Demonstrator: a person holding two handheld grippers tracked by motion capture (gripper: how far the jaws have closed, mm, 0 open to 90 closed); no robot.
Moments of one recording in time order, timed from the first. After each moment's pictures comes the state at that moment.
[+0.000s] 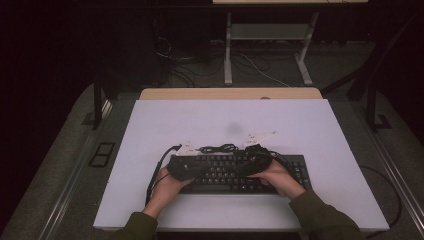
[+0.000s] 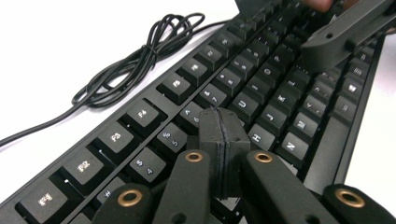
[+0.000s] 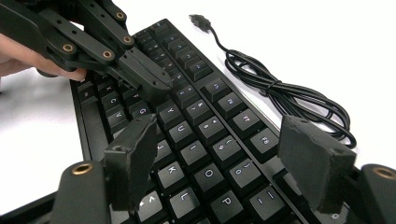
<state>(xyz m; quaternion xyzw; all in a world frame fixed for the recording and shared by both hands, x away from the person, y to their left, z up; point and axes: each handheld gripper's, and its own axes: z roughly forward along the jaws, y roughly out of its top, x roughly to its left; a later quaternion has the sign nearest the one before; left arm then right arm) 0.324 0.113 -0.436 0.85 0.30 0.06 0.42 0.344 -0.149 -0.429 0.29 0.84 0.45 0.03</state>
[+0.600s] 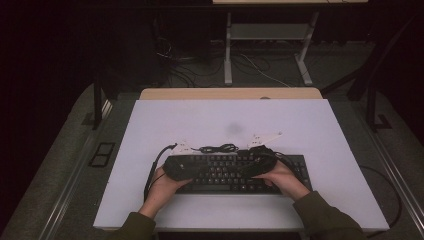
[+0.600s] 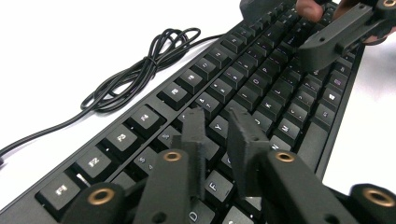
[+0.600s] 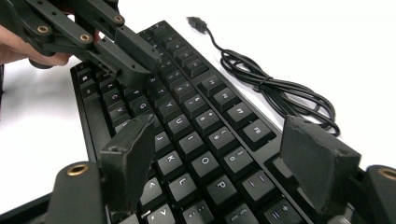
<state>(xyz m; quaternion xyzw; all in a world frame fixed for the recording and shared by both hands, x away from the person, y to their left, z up) 0.318 0.122 -0.426 0.84 0.31 0.06 0.44 0.338 -0.161 -0.425 0.29 0.84 0.46 0.03</state>
